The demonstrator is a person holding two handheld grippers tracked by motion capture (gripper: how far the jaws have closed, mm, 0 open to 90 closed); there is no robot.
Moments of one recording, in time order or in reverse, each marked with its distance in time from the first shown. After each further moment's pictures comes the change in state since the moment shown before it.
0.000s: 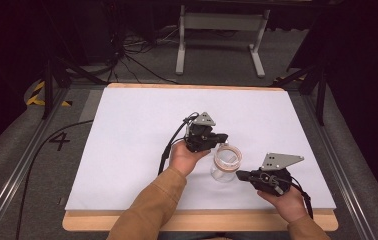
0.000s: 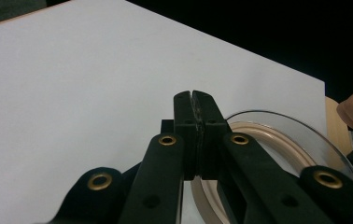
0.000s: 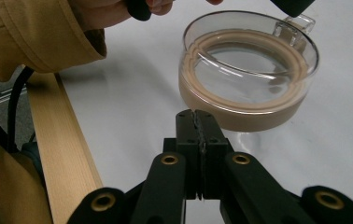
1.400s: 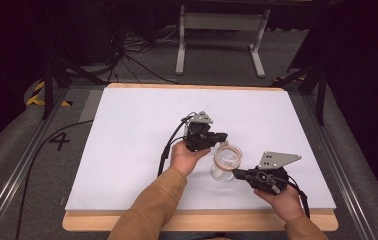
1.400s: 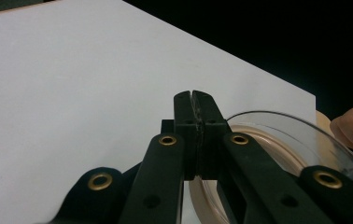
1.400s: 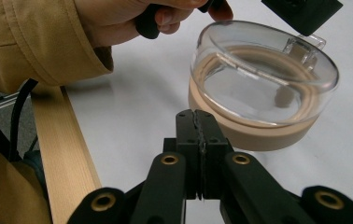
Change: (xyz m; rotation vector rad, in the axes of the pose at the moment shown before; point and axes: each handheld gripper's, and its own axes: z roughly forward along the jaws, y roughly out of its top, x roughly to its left) left arm 0.006 -0.003 0.002 -0.020 -0.025 -0.070; right arm 0.003 0.007 0.005 -0.022 0.008 -0.007
